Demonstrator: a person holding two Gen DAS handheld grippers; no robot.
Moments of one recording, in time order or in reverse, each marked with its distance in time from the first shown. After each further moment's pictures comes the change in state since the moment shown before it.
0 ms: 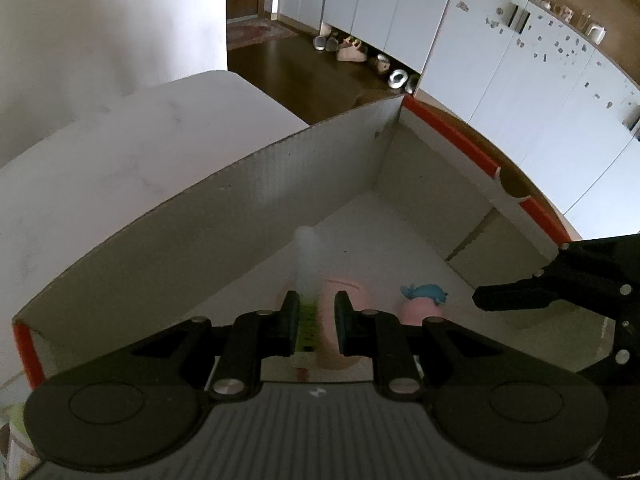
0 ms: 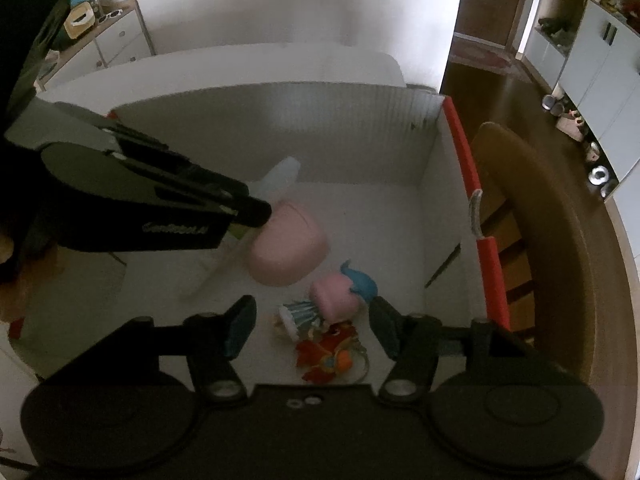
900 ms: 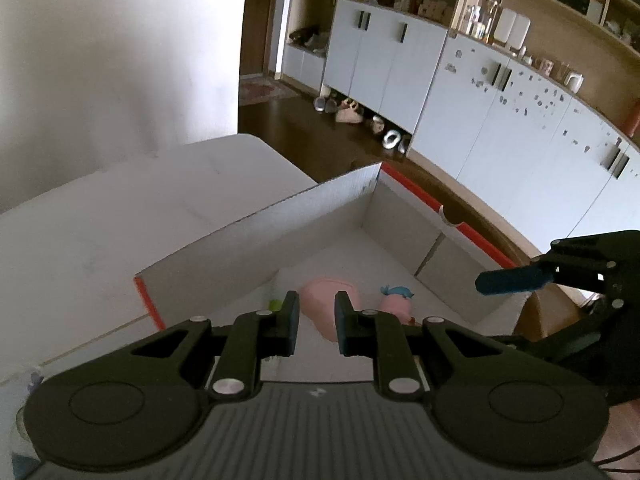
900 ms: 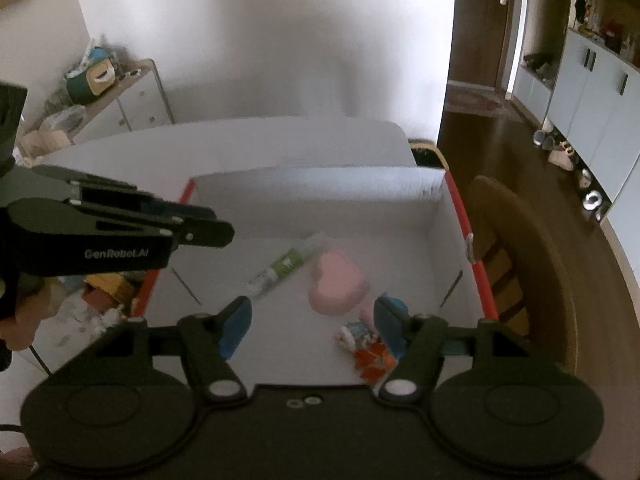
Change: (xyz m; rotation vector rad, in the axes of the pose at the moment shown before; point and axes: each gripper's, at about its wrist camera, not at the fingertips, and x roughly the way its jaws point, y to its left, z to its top) left arm -0.108 0.015 -0.042 -0.016 -0.195 -0.017; right arm -0.083 0.047 -0.013 0.045 -0.197 0.014
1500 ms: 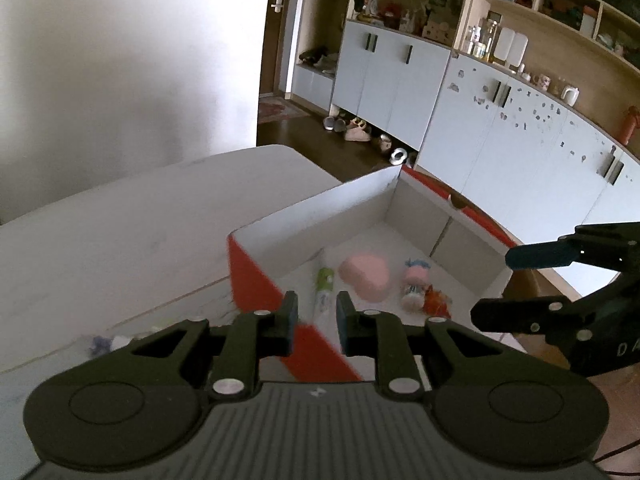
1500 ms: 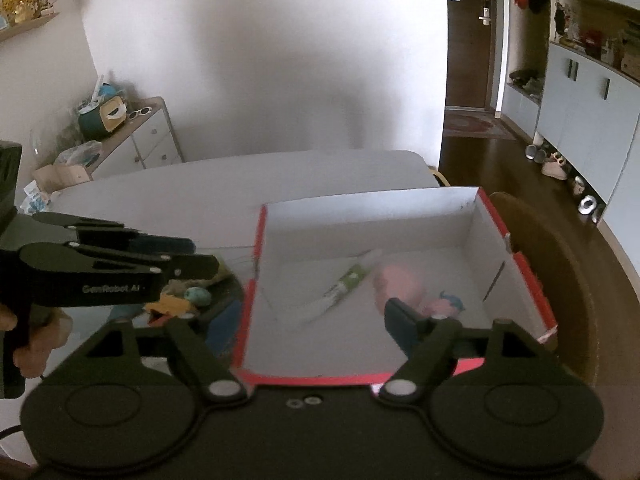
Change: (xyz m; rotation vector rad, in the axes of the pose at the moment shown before) left arm -0.081 0.047 -0.047 0.004 -0.061 0.018; right arm -0.032 0.081 -0.019 0.071 -0.097 -0.018
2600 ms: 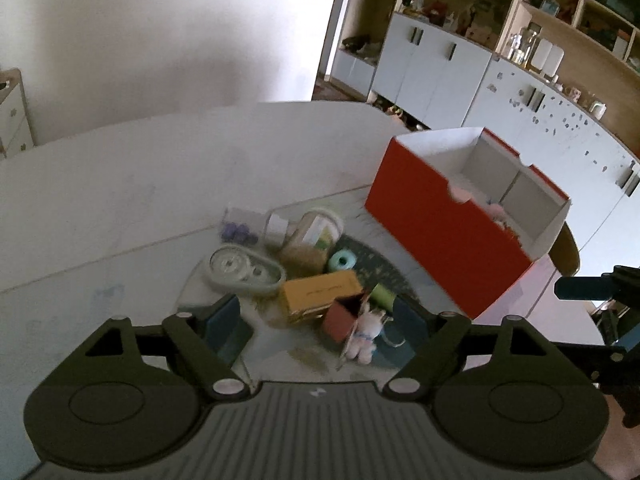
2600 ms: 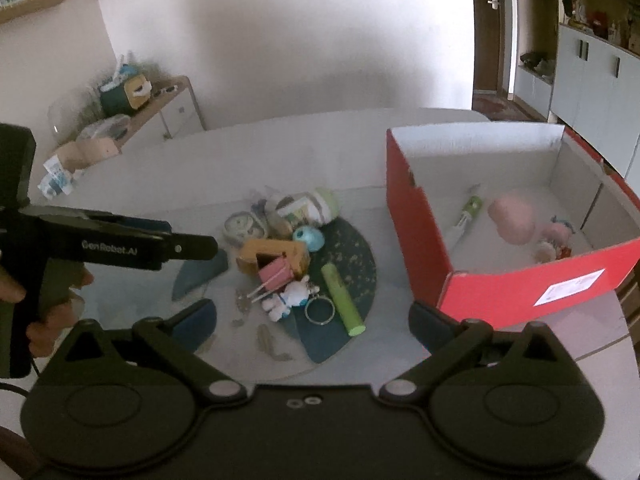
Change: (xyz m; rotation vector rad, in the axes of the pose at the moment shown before) left arm -0.055 0.142 -0.102 -0.112 0.042 0.031; right arm 0.047 0.128 -0.066 0.038 0.030 0.006
